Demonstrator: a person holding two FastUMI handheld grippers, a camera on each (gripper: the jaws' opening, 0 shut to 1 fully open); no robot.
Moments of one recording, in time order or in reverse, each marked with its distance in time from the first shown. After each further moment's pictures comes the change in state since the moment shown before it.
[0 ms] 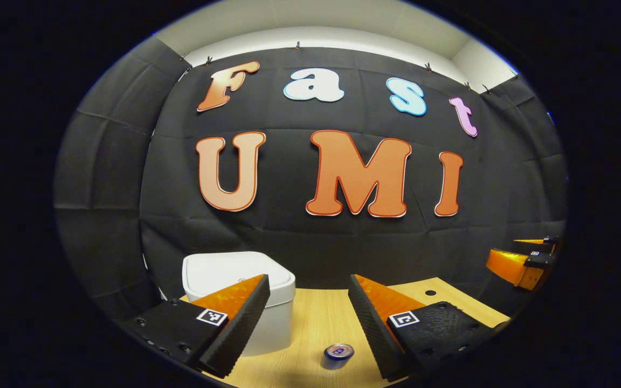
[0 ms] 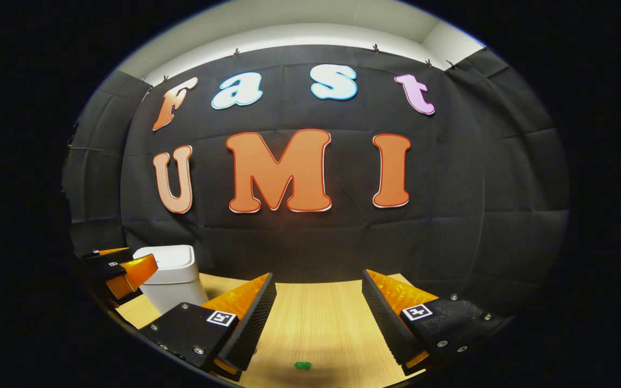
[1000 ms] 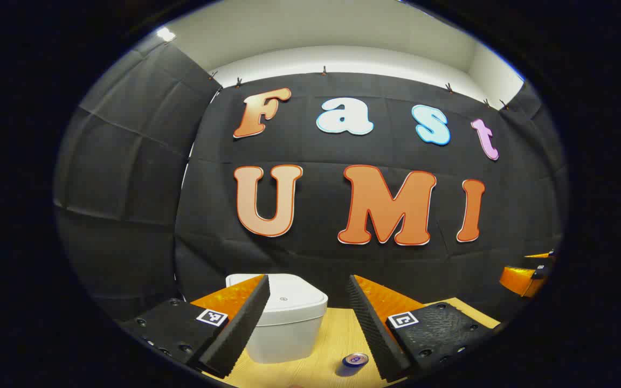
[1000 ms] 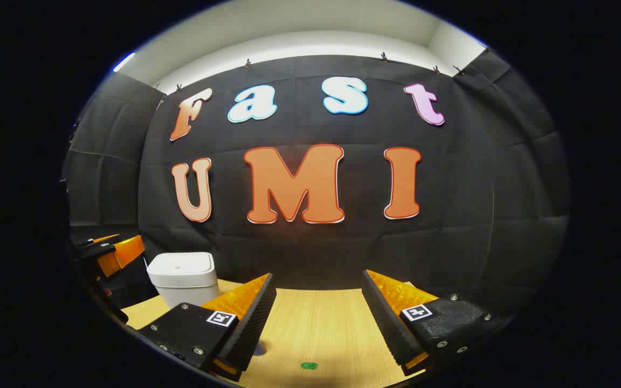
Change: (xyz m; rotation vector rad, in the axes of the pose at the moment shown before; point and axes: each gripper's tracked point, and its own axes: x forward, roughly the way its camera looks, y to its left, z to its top) left arm -0.048 0.028 0.042 -0.017 -0.130 0.124; right arm -0.020 0.007 0.013 0.022 -0.021 0.094
